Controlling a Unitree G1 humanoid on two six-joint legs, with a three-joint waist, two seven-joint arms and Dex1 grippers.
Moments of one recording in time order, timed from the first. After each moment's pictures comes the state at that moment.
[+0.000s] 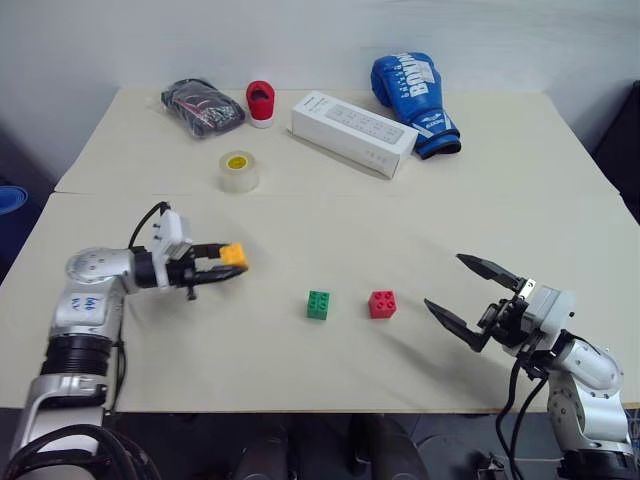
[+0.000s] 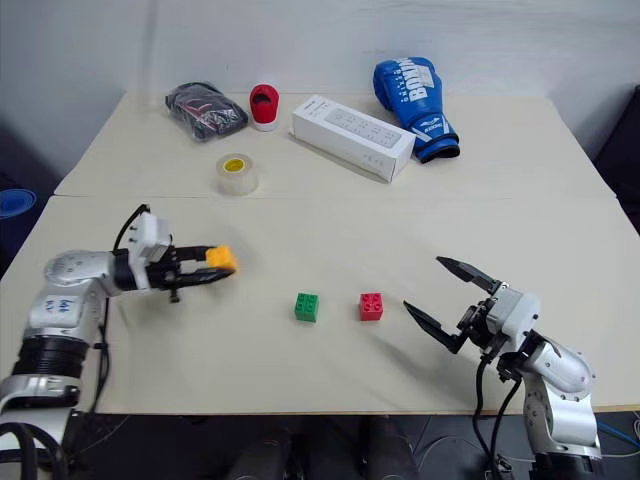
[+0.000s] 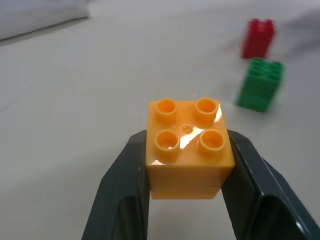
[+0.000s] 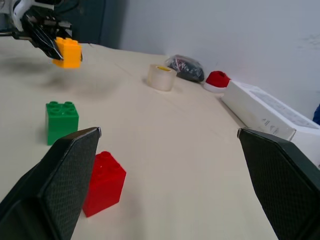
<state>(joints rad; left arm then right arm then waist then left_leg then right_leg) -0.57 0.75 0.03 0.49 -0.33 -0.12 -1.48 0.01 -0.52 -0.23 -0.03 0.51 -0.34 1.08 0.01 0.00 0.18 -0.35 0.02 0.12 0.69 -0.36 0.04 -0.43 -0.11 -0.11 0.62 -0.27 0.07</state>
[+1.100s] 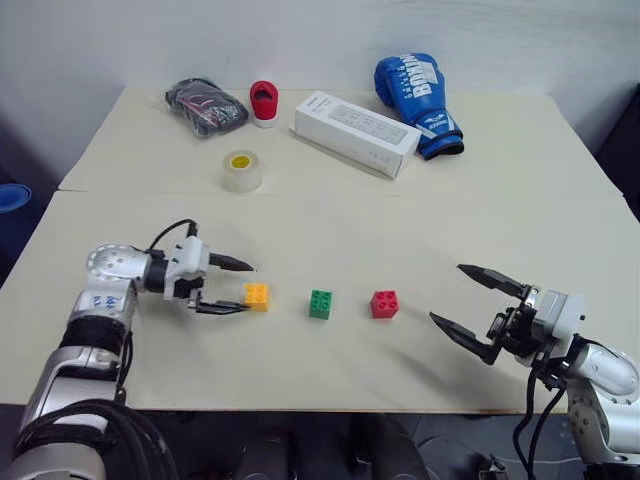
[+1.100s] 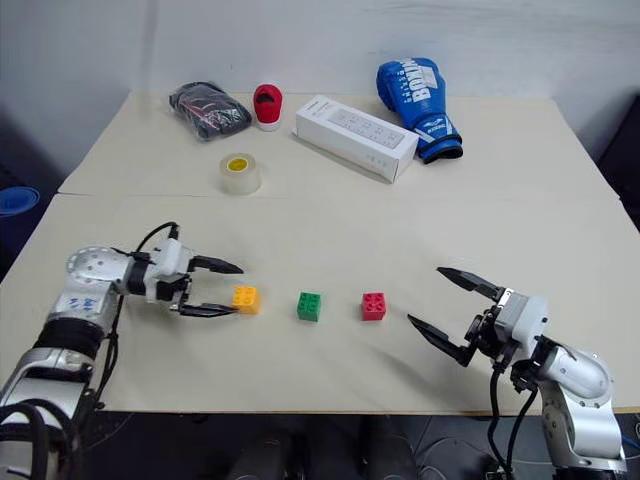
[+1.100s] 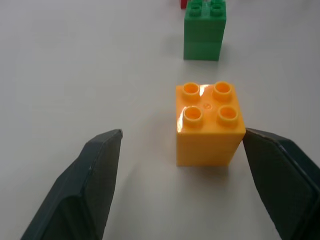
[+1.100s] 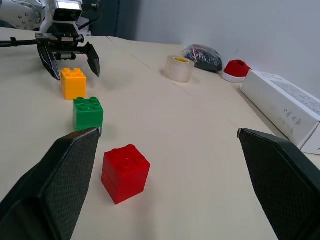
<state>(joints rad) -0.57 0.75 -0.03 0.66 -0.32 -0.35 -1.49 0.07 -0.59 -0.25 -0.16 0.55 -0.21 1.08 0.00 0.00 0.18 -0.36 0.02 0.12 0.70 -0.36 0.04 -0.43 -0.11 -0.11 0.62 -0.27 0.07</state>
